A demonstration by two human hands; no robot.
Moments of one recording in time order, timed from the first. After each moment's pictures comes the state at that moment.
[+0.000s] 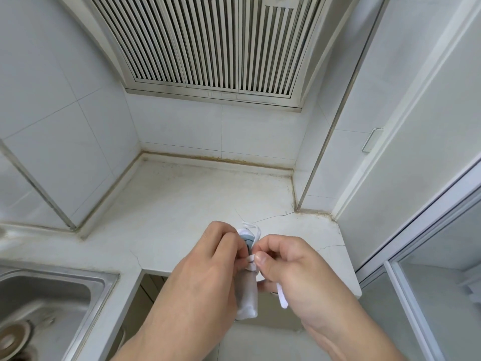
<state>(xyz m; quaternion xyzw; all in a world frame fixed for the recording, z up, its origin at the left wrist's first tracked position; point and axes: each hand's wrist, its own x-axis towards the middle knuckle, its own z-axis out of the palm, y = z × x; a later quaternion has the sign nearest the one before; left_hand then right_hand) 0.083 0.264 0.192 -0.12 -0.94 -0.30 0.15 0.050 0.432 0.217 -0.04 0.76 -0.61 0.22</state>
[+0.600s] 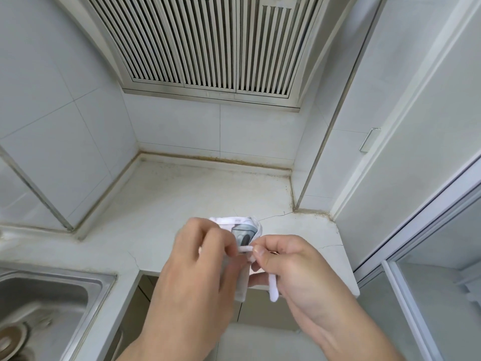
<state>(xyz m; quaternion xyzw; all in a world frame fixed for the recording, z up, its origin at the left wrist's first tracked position) 0.084 0.271 0.191 -0.07 -0.90 -0.32 0.29 0.042 0.429 0.211 0.00 0.71 -0.67 0.22</state>
